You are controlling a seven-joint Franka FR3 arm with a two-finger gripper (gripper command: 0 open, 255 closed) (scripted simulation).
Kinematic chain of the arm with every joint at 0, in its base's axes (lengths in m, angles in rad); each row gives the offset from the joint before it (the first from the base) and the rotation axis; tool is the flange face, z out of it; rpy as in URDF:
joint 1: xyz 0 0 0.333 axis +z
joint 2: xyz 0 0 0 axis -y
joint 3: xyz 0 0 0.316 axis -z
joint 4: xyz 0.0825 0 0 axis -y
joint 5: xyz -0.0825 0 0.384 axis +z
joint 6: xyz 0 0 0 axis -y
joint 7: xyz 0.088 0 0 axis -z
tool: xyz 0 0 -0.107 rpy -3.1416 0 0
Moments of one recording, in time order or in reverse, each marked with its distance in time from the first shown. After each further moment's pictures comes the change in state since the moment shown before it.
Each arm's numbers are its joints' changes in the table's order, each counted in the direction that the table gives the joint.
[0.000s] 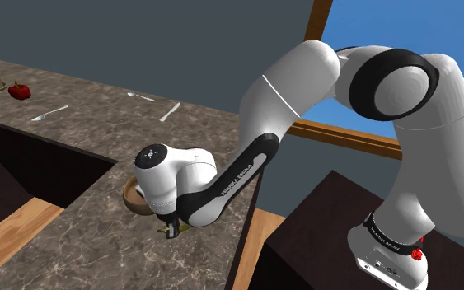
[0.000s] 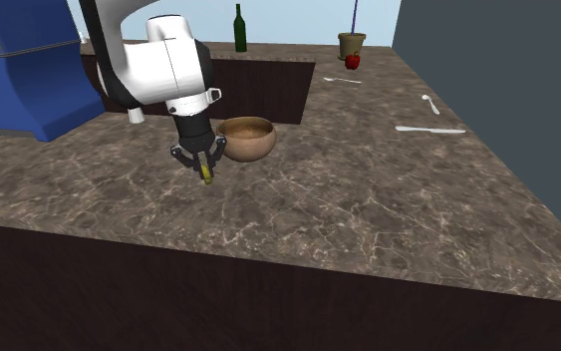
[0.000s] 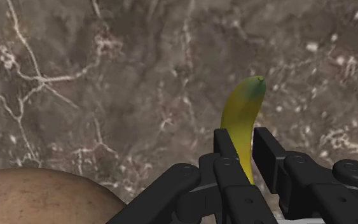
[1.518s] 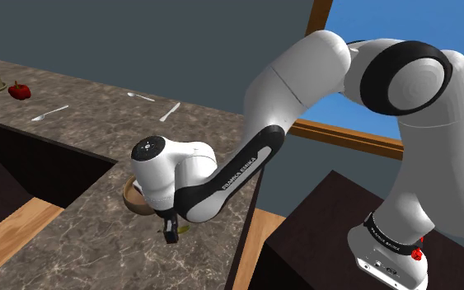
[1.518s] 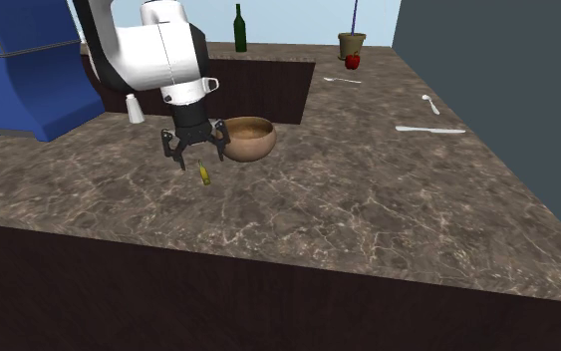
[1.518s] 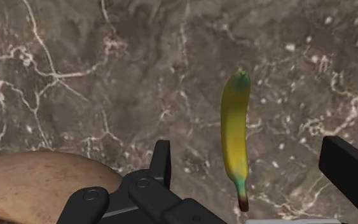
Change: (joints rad) arm -0.008 0.046 -0.018 -0.008 0.023 -0.041 -0.012
